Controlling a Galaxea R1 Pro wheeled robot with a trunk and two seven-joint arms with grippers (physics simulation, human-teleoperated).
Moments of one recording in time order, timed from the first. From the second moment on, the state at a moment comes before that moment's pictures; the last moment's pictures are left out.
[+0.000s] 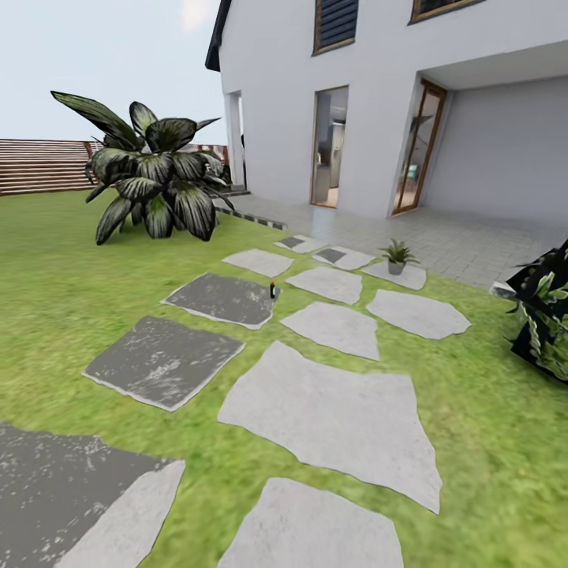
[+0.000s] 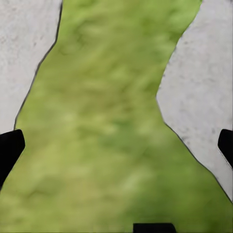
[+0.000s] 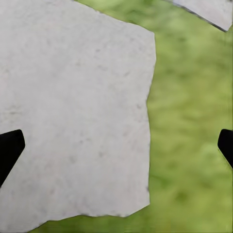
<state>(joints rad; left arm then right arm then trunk) -0.14 0.08 0.00 -0.29 -0.05 -0.26 0.00 -0.01 -0.06 0.00 -0.46 0.00 -0.34 0.00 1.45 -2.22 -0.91</state>
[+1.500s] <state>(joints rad) -0.14 0.08 0.00 -0.29 -0.05 -0.26 0.00 -0.01 -0.06 0.00 -0.45 0.01 -0.34 0.00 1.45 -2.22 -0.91</state>
